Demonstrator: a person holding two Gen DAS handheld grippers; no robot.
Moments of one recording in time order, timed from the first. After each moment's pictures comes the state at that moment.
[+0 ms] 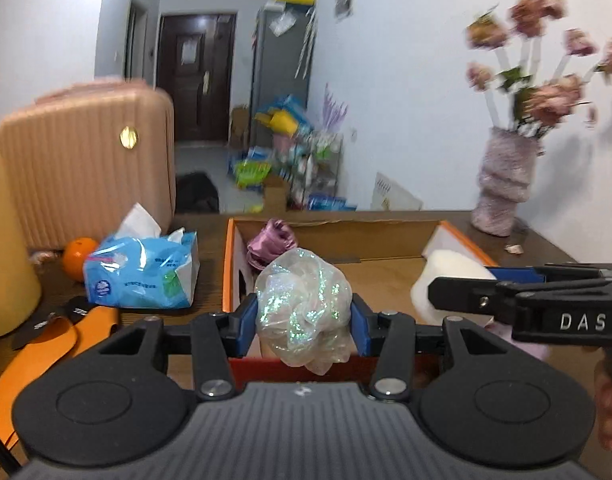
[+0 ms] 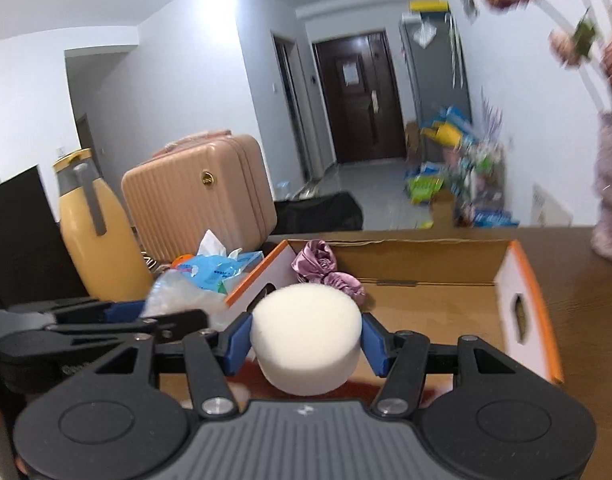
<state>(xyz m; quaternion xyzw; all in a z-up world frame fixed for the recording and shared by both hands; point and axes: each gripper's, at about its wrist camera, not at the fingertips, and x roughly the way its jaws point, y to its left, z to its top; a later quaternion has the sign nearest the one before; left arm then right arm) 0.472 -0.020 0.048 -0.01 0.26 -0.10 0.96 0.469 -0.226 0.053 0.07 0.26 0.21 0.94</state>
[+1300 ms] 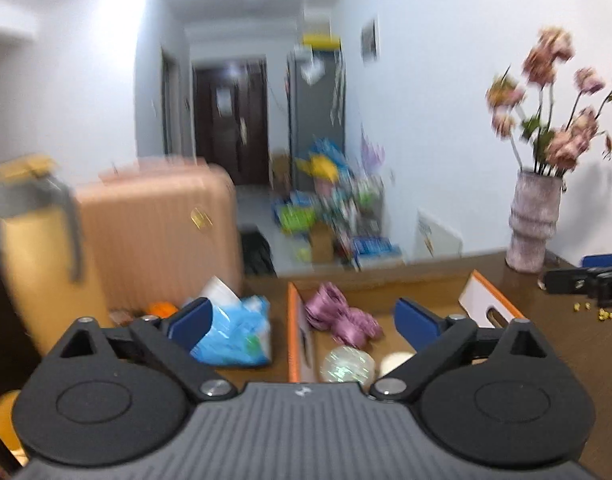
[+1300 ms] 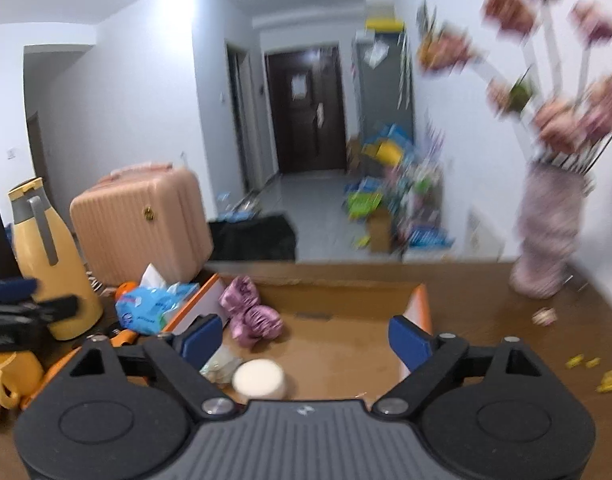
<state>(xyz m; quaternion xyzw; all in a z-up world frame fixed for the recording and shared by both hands) 0.386 0.009 0.123 0.03 0.15 -0.03 0.99 0.418 -0.275 0.119 0.03 0.22 0.11 0.97</state>
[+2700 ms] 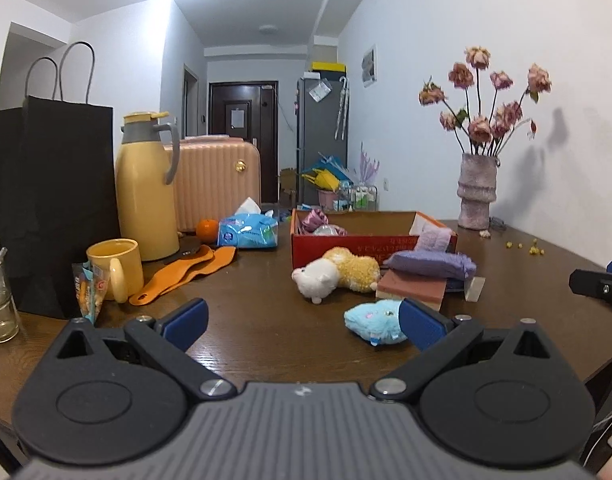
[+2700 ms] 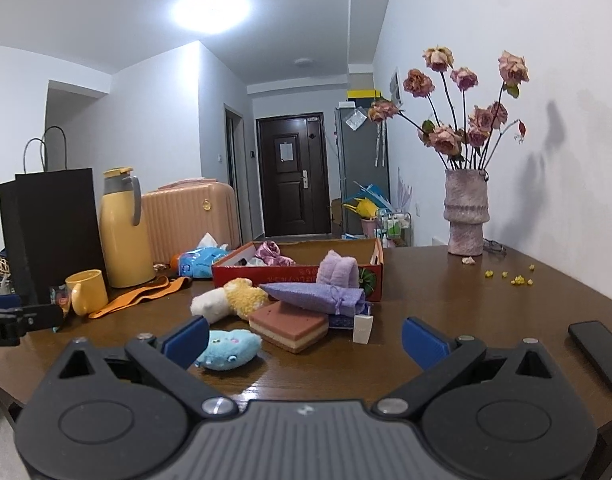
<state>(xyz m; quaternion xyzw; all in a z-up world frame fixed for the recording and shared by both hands) 0.081 0.014 0.035 0.01 0.15 -0.03 0.99 0.074 -0.276 0.026 0.04 0.13 0.08 0.99</state>
